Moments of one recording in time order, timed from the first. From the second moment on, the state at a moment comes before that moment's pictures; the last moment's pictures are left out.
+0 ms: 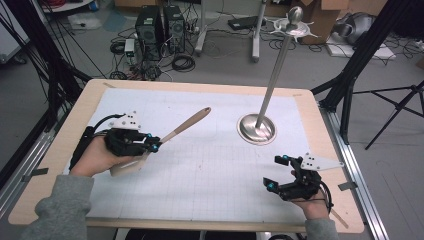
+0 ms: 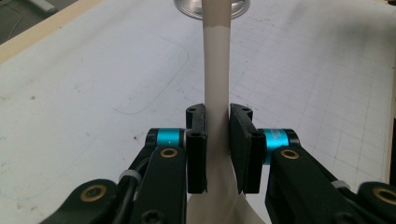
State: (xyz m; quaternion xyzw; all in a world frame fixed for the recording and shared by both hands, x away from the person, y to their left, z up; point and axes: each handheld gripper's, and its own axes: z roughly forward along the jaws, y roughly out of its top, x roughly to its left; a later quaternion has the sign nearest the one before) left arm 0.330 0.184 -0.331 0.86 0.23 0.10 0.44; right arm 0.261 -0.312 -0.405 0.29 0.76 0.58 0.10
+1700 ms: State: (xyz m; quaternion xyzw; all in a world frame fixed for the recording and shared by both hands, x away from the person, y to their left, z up) left arm 0.380 0.132 -0.253 0.85 0.19 0.10 0.47; right arm 0.248 -0.313 -0.403 0.29 0.75 0.58 0.11
